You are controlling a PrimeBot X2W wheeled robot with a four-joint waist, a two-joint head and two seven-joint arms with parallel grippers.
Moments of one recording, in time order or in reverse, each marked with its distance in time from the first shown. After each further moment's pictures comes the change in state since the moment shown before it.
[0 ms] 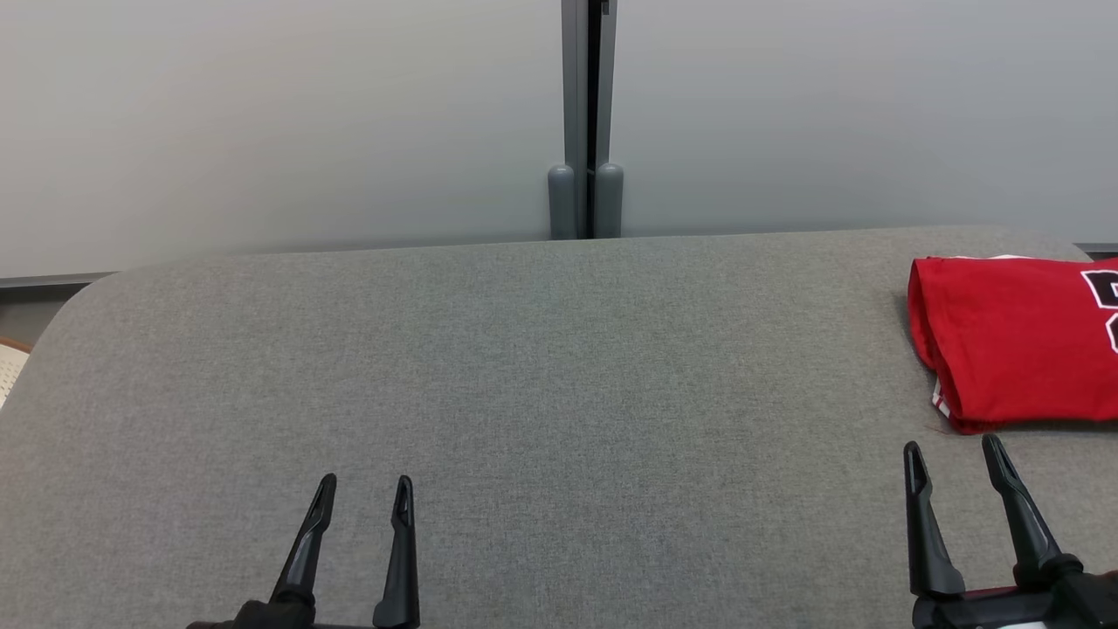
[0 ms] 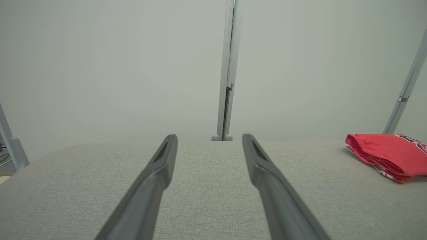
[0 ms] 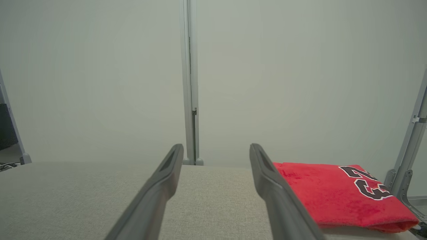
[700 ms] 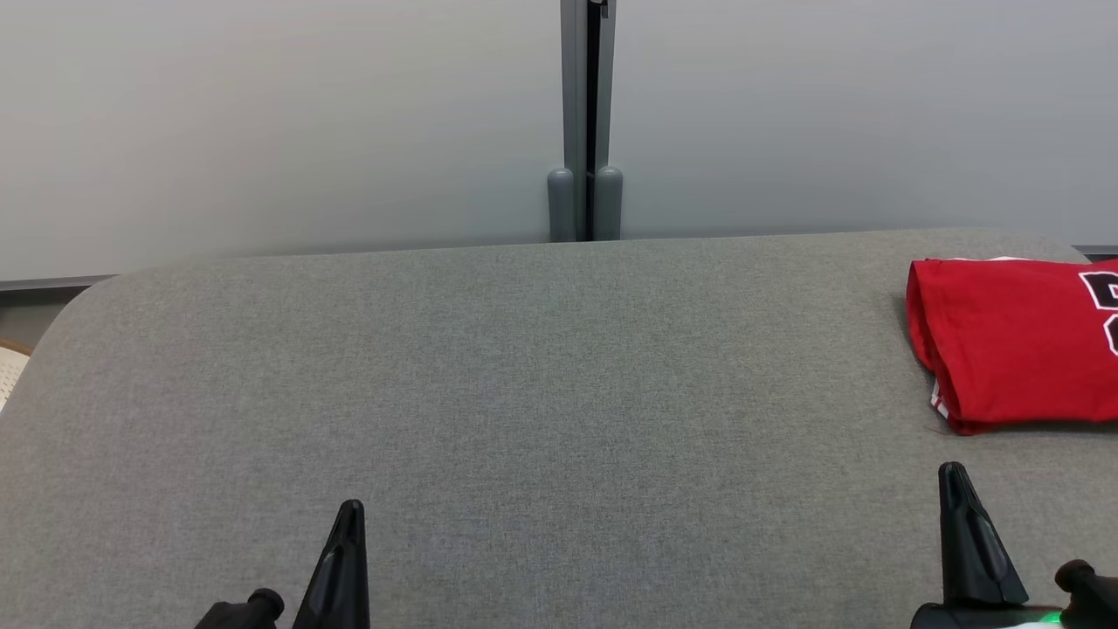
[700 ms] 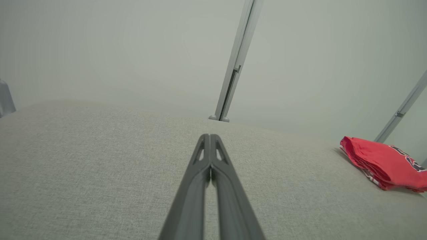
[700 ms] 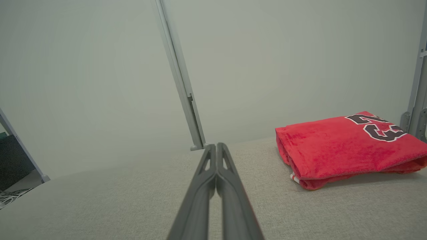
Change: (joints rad) left arm 0.011 0.006 0.012 0.053 -0.170 -0.019 0.037; right arm 0.005 -0.001 0.010 0.078 0.196 0.000 0.028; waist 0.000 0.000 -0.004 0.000
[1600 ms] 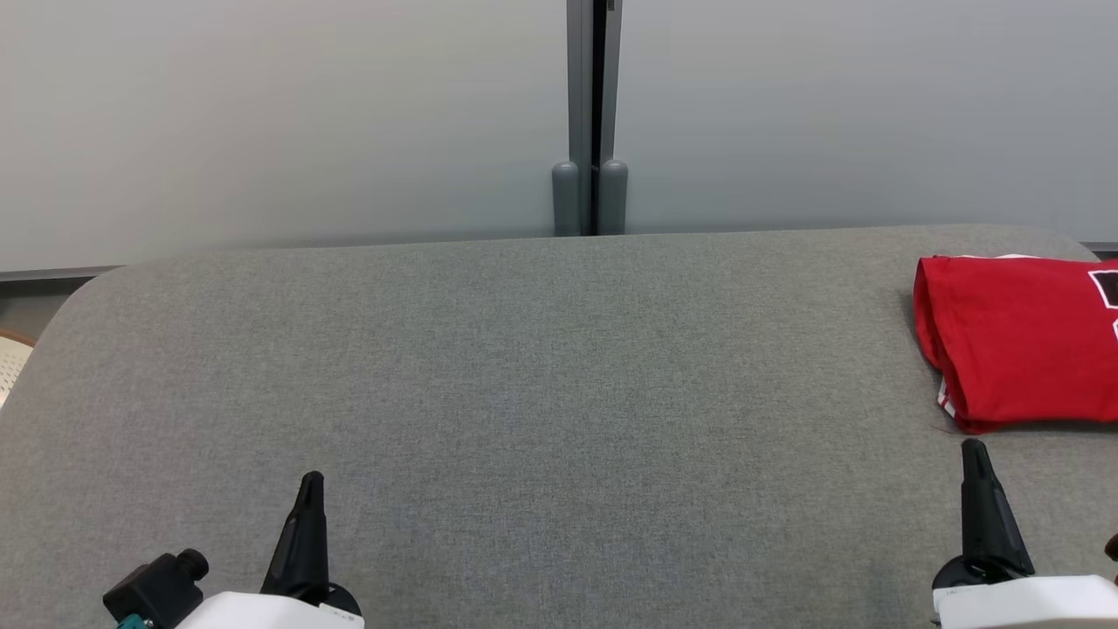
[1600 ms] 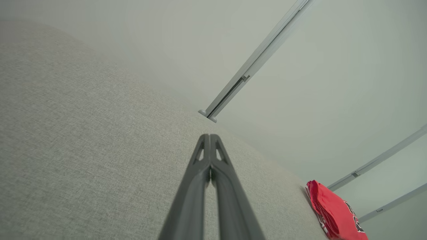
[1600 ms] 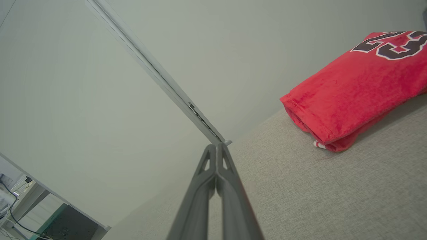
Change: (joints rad) left arm -0.104 0.023 0.068 0.095 -0.461 -0.078 0.085; right arm -0.087 -0.021 -0.008 0.069 0.487 0.000 0.092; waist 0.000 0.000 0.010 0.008
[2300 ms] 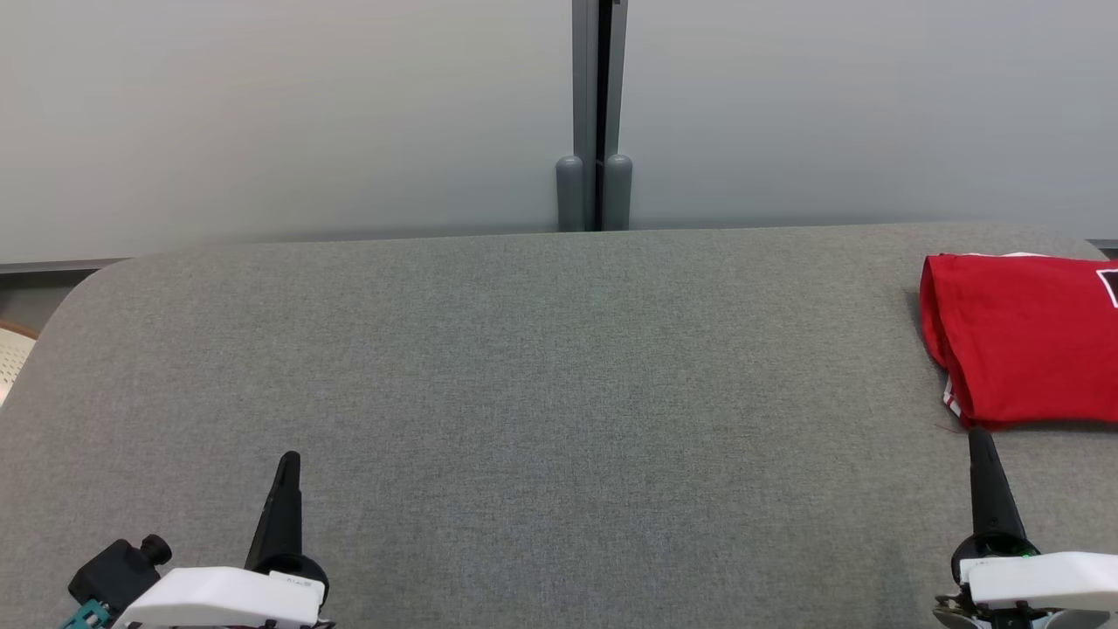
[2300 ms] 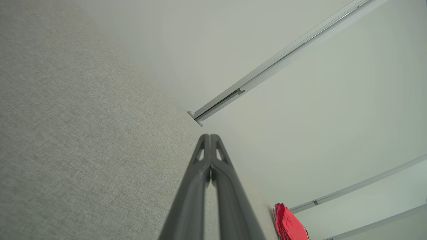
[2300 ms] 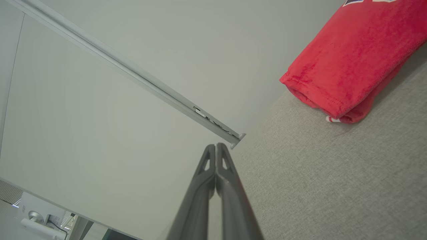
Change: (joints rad) left arm -0.057 0.005 0.052 0.045 -0.265 -0.043 0.060; right arm -0.053 -0.007 -0.018 0.038 0.283 0.000 0.063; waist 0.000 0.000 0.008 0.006
